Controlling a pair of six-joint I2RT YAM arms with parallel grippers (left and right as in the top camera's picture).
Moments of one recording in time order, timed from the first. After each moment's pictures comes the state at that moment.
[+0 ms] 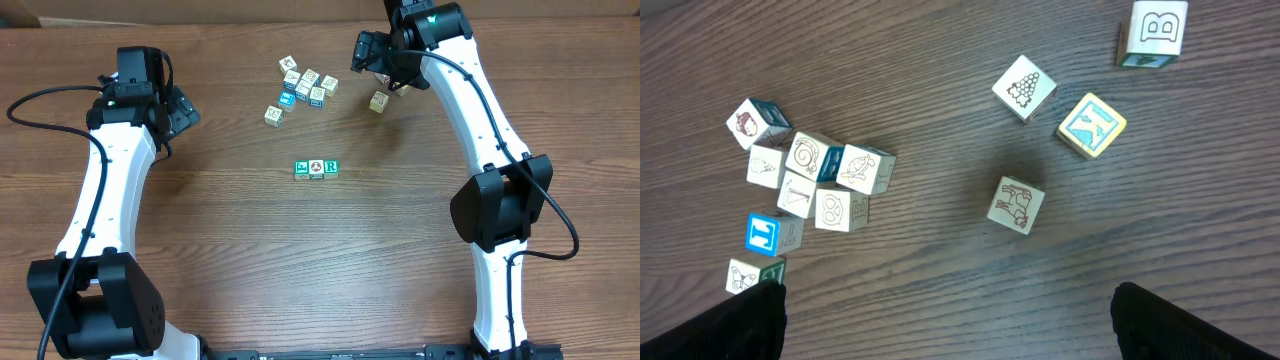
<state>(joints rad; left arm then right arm) 0.07 1.72 1.43 -0.81 -0.26 -0.57 0.29 2.33 2.38 -1.19 -0.01 0.51</state>
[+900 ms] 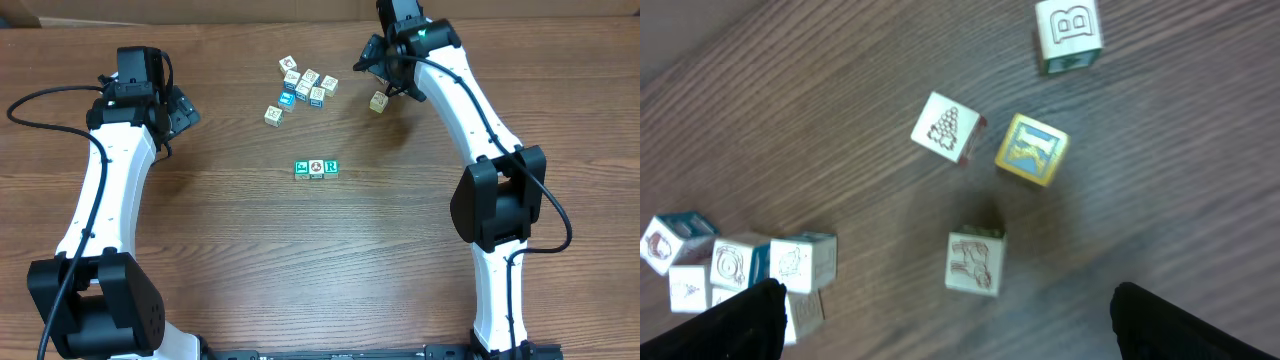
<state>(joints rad) 0.07 1.72 1.43 -0.81 -0.26 -0.57 0.29 2.33 2.18 -0.98 0.14 0.76</state>
